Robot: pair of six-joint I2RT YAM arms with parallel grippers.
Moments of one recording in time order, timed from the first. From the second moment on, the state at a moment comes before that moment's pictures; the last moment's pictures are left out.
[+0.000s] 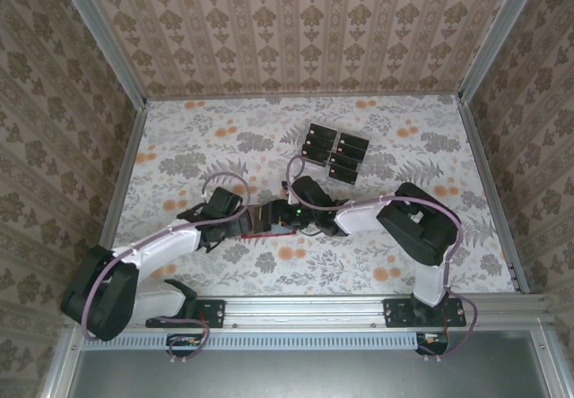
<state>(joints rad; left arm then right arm) -0.56 1.20 0.52 -0.41 -0.21 -0.67 0.81 1.86 0.89 0.35 -0.37 0.97</state>
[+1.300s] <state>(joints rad) -0.48 1.31 0.53 -0.37 -0.19 -0.62 0.82 2.04 1.32 -0.32 -0.19 0.73</state>
